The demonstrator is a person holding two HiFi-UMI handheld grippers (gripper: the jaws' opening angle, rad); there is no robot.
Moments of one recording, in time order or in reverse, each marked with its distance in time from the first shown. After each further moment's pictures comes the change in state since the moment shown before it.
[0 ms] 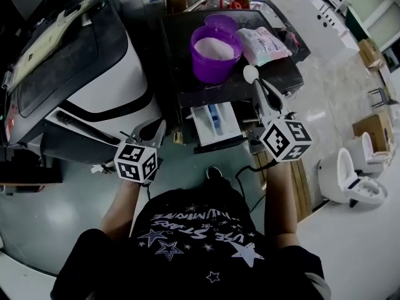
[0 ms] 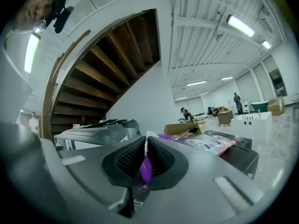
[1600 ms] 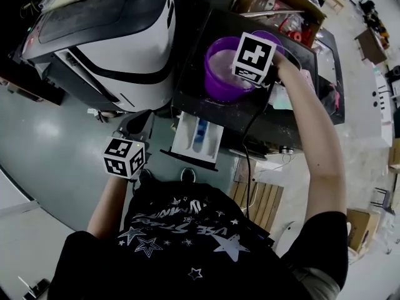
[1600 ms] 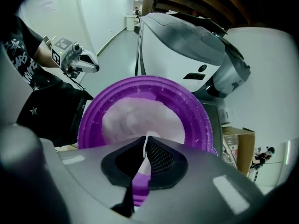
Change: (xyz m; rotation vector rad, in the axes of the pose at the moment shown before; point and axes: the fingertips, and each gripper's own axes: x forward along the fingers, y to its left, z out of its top) left arm 0.018 -0.013 0.000 -0.167 -0.036 0.517; right arm 0.197 -0.011 -0.099 -1.300 1.118 0.924
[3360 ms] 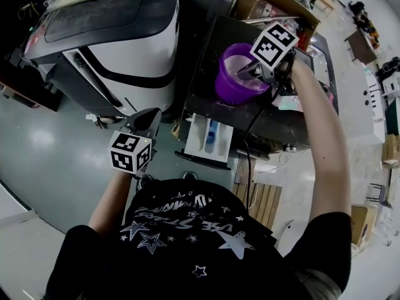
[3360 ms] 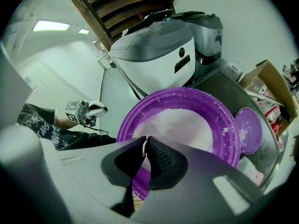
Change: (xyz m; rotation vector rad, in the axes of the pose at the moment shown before) left arm -0.008 0.027 0.004 0.007 -0.018 -0.086; right arm -0.019 0.021 0.031 0.555 -0.186 0.382
